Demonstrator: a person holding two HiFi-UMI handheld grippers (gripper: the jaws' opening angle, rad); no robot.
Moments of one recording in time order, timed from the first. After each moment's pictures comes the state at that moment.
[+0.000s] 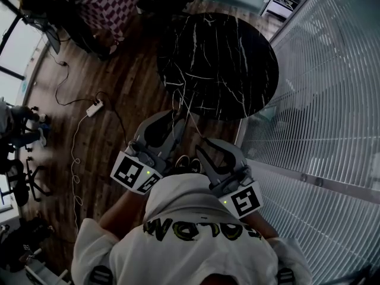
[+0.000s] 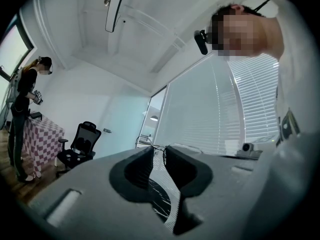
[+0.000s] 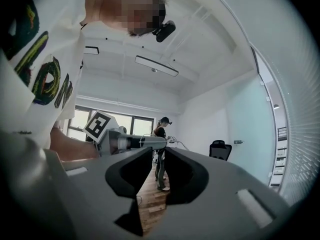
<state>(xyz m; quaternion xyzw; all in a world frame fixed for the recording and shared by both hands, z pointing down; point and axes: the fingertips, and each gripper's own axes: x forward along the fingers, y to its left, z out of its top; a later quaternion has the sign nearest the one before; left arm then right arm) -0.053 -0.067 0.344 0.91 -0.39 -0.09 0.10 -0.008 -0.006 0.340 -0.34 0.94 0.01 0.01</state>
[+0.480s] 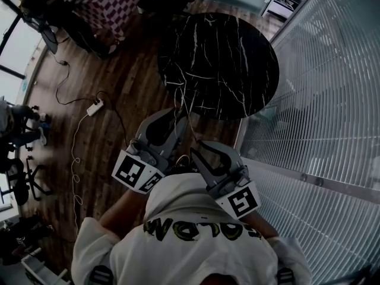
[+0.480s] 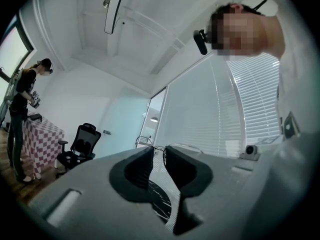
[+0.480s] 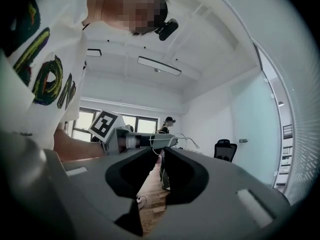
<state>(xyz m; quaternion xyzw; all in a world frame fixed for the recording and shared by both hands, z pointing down) -0.048 -0.067 0.340 0.91 -0.39 -0.10 0.09 -0.019 0.005 0.346 -0.32 0.95 0.00 0.01</state>
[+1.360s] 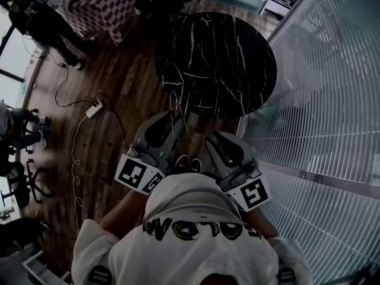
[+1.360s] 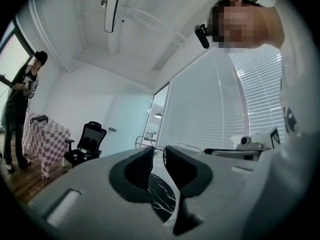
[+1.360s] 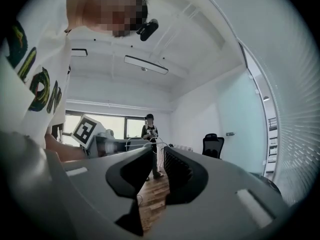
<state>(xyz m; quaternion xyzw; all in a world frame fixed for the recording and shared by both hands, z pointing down) -0.050 -0.063 0.357 0.90 -0.42 -0.07 0.10 0.023 -0.018 0.344 -0.37 0.93 -0.03 0.01</state>
